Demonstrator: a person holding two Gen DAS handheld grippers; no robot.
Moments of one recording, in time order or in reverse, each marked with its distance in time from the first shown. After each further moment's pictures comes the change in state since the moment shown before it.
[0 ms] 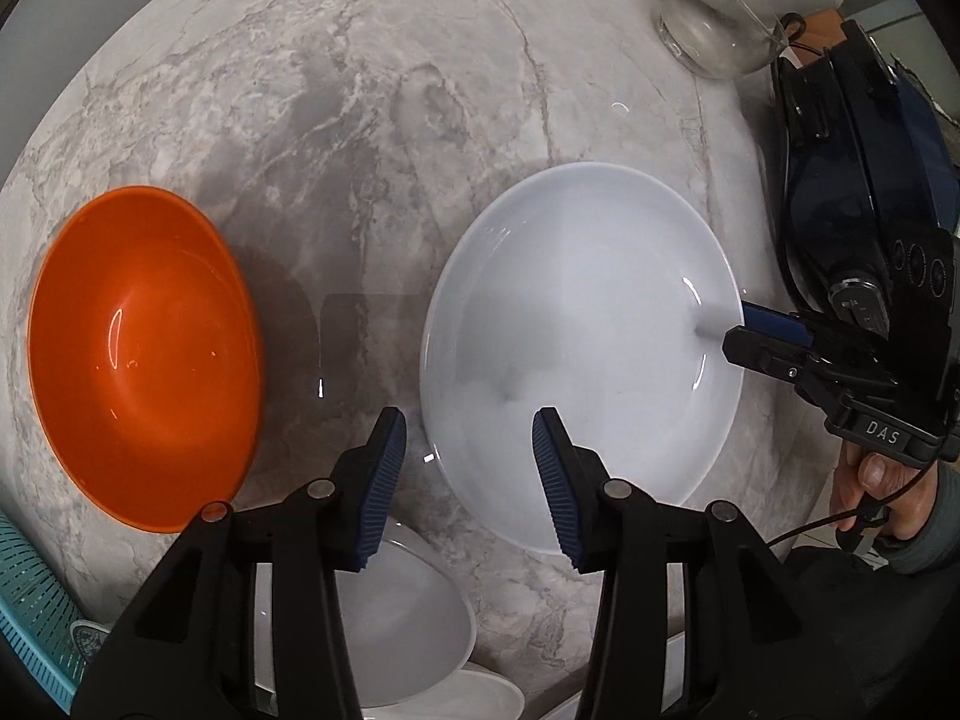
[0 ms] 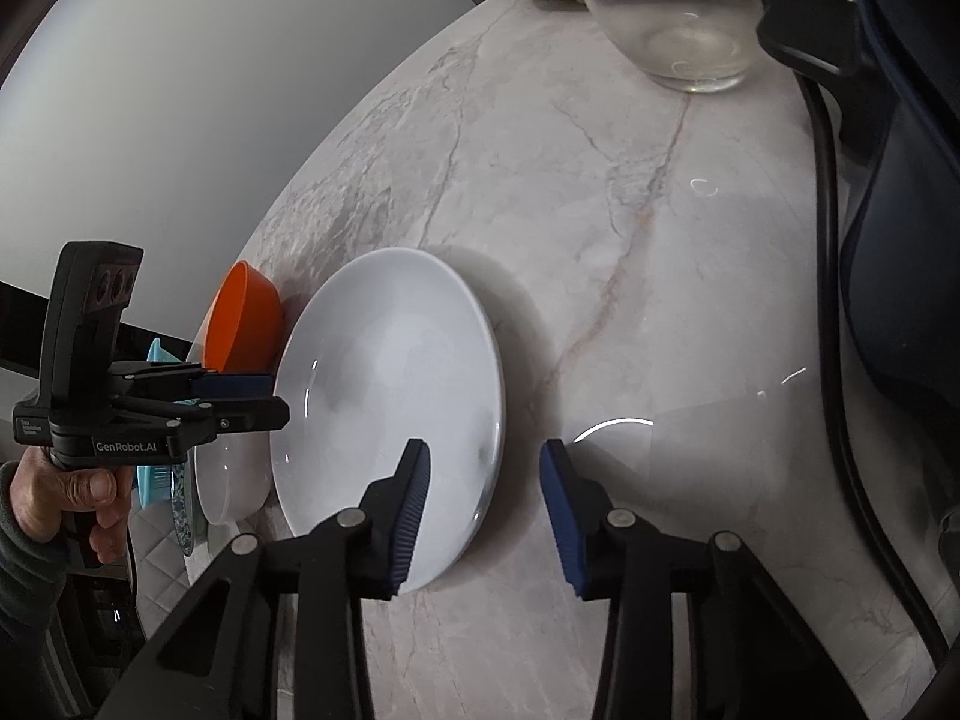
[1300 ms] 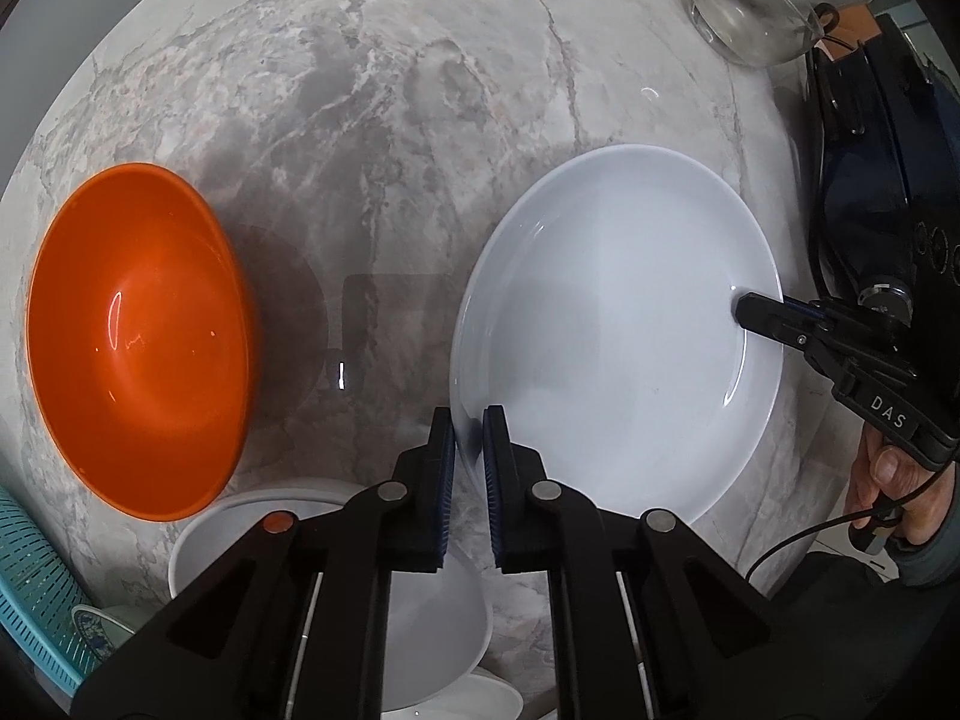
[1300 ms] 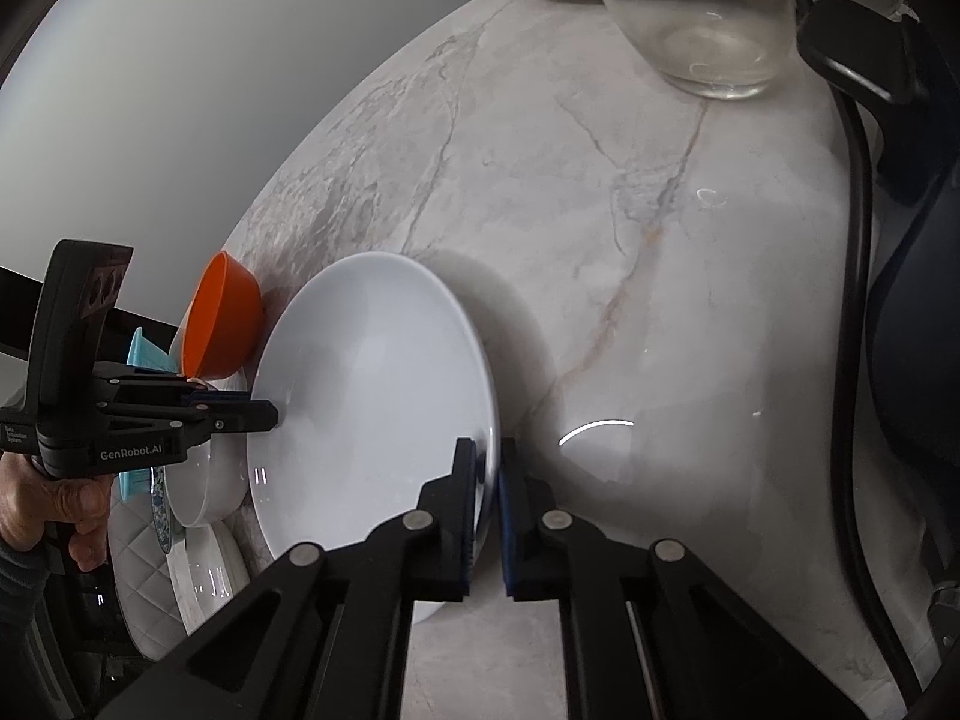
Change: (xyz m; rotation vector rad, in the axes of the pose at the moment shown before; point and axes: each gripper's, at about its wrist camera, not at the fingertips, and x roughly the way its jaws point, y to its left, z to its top) left arm 0.019 -0.012 0.019 -0.022 0.051 0.064; right arm 0.011 -0.002 0.009 -0.038 0.017 -0.027
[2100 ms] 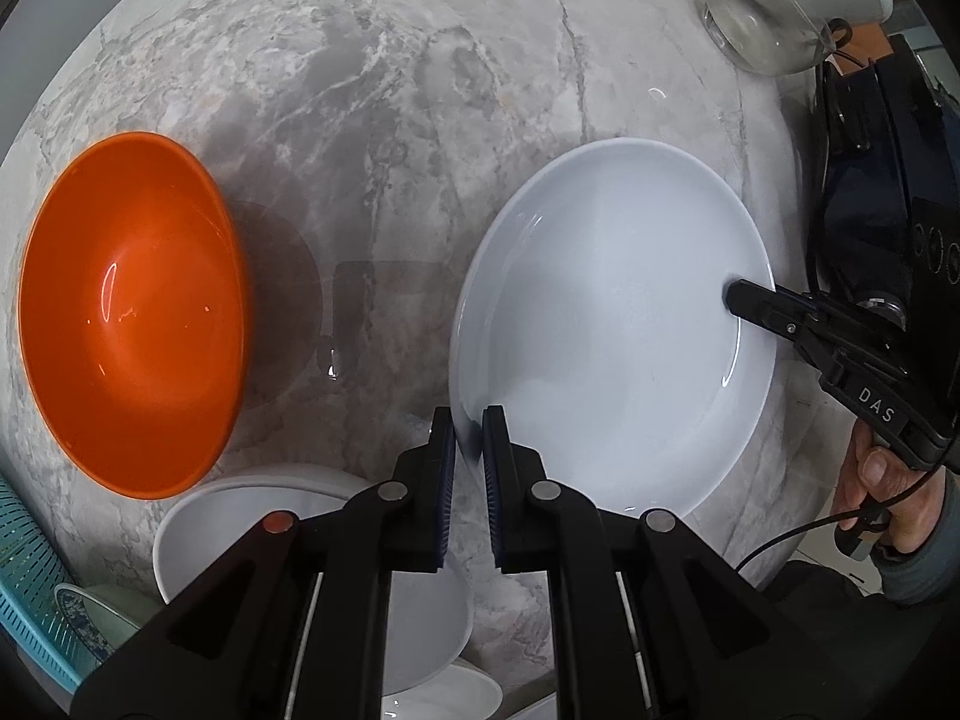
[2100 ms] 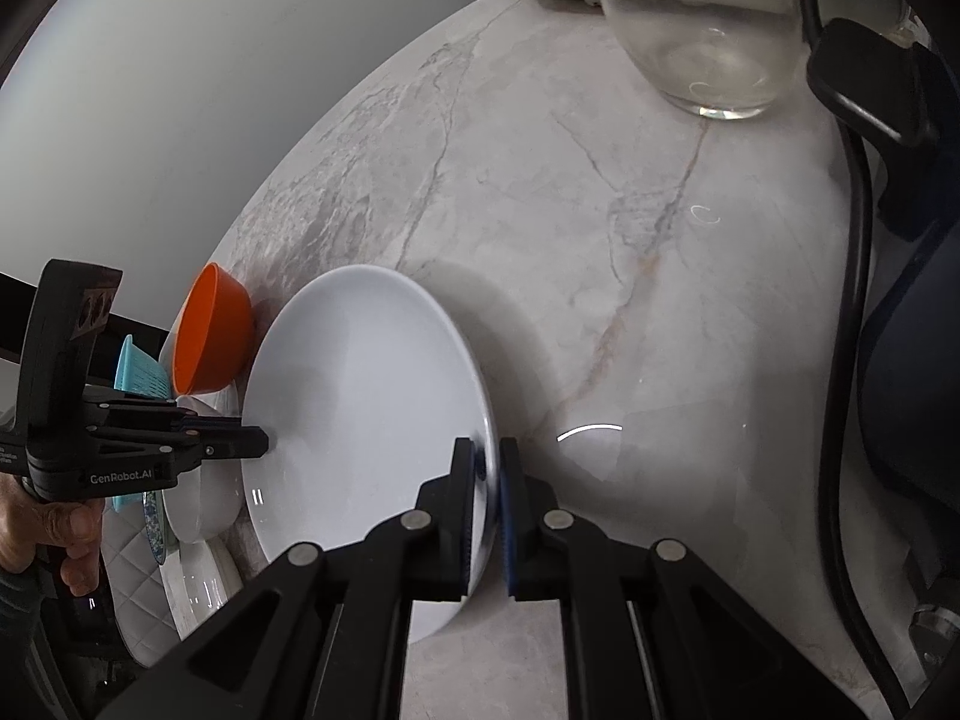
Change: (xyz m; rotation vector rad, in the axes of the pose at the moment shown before) left arm 0.000 0.003 0.003 -0.043 0.030 -0.027; right arm 0.000 0.007 0.013 -0.001 0.003 -0.037
